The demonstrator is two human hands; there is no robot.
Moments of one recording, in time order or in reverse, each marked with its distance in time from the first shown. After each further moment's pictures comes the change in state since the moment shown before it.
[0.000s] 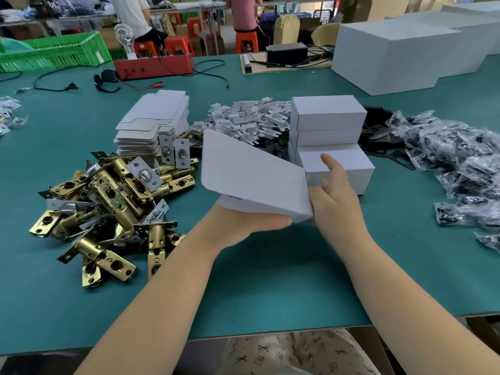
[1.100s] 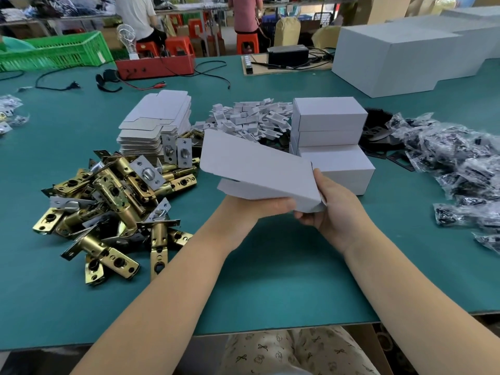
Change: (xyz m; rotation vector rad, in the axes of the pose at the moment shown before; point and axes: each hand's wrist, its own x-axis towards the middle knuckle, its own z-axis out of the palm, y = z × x) left_hand 0.011 -0.003 0.011 -0.196 0.011 0.028; right_hand 0.005 -0.011 -0.002 0.608 -0.259 0.344
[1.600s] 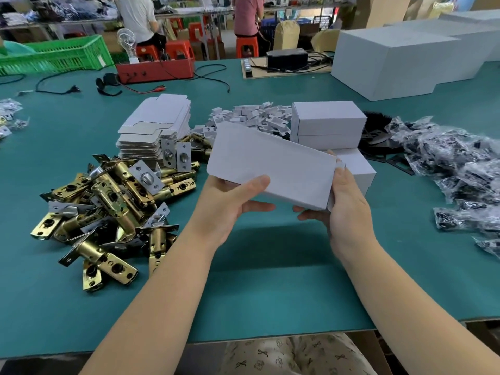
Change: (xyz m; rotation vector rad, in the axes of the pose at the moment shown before) left_hand -0.001 0.016 -0.013 -0.211 0.196 0.124; right_hand -0.005 0.003 0.003 -0.091 0.199 -0.348
